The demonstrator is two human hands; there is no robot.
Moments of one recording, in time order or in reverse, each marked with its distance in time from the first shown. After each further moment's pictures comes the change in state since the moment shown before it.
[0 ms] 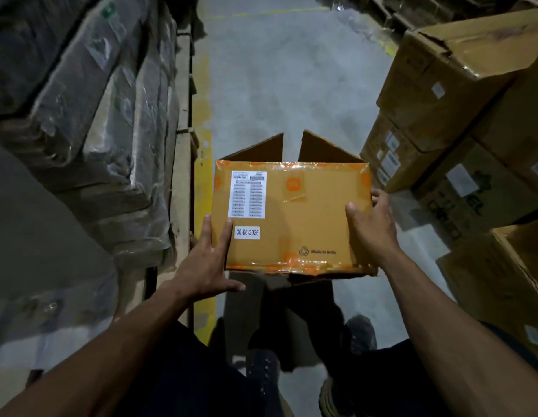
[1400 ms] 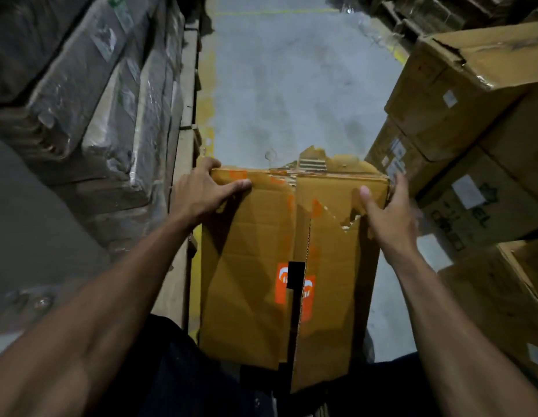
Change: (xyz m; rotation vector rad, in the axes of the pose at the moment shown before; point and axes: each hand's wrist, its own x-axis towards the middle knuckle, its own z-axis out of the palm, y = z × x) left_hand 0.062 0.018 -0.104 -0.432 0.412 -0.219; right_hand -0.010 -0.038 -0.021 0.040 0.053 -0.109
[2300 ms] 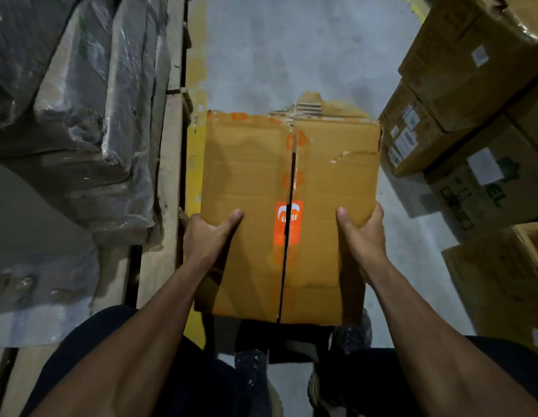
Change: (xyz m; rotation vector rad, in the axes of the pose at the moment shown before) left_hand -0.042 -0.077 0.120 -0.411 -0.032 -0.440; right_hand 0.002 0.094 0.072 0.093 -0.149 0.318
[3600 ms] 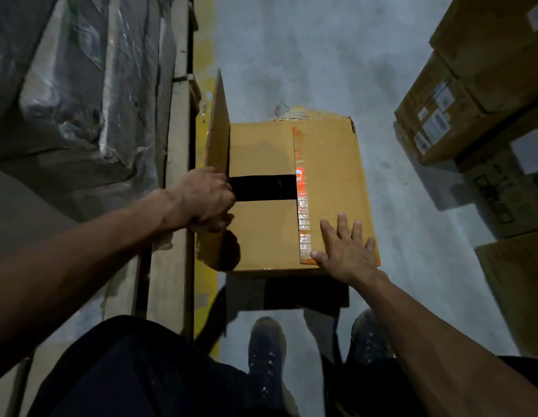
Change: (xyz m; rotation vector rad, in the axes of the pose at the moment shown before) left_hand 0.034 0.110 -0.045 1.857 -0.531 1.043; right_hand 0.009 0.026 0.055 -1.029 -0.459 -0.244
